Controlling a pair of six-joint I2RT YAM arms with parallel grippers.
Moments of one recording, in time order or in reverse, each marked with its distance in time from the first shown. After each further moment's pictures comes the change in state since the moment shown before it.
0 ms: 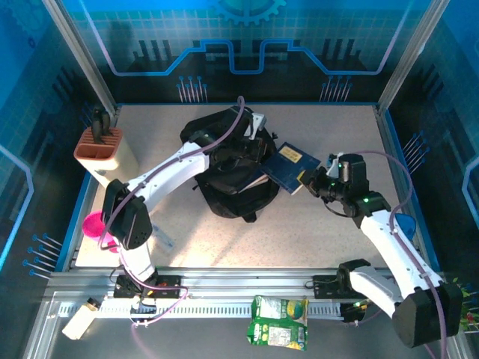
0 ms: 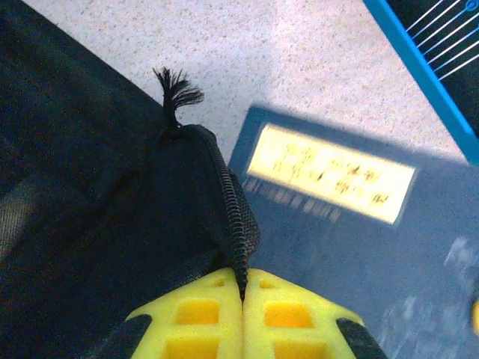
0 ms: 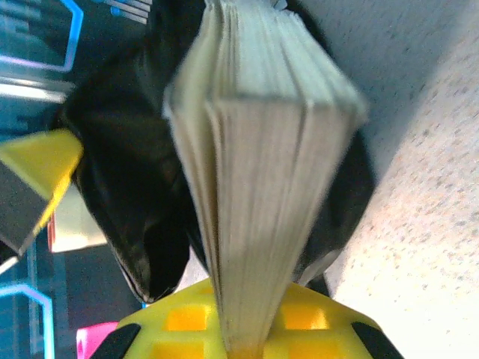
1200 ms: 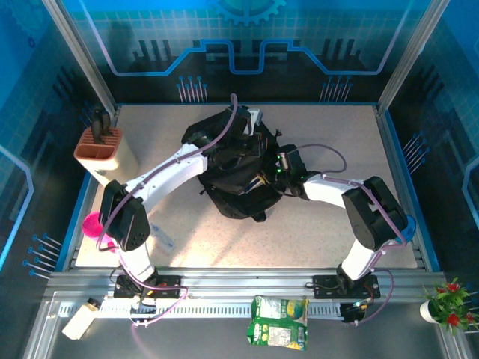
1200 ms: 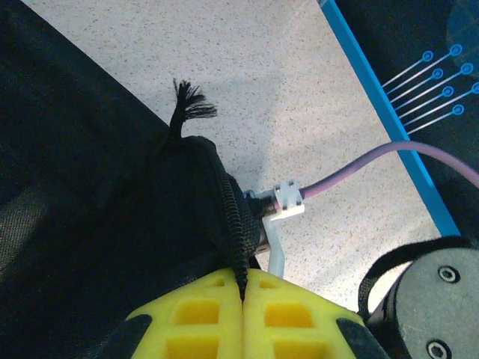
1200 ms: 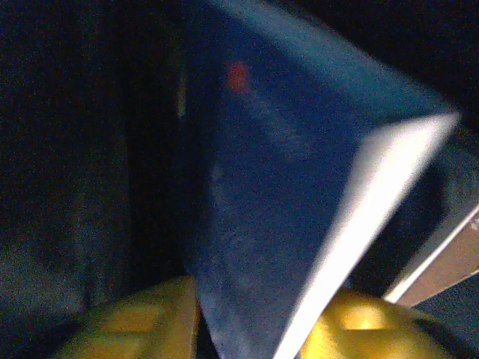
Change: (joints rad) left arm 0.007 -0.030 -0.051 0.106 -0.010 -0.148; right arm 0.264 0.750 0.149 0.581 0.156 0.274
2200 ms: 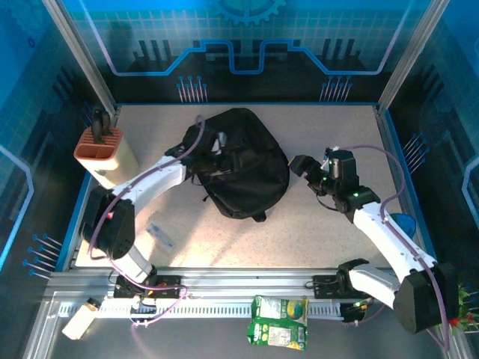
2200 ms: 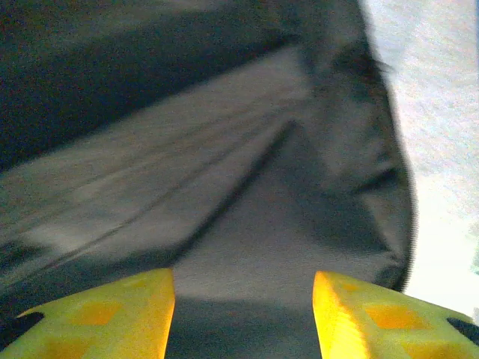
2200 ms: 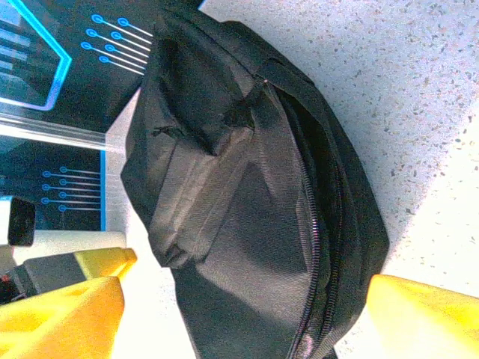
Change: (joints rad) left arm 0.214 -0.164 -0.420 0.015 0.115 -0.162; right arm -0.229 -0.648 -0.152 -0.434 0.020 -0.310
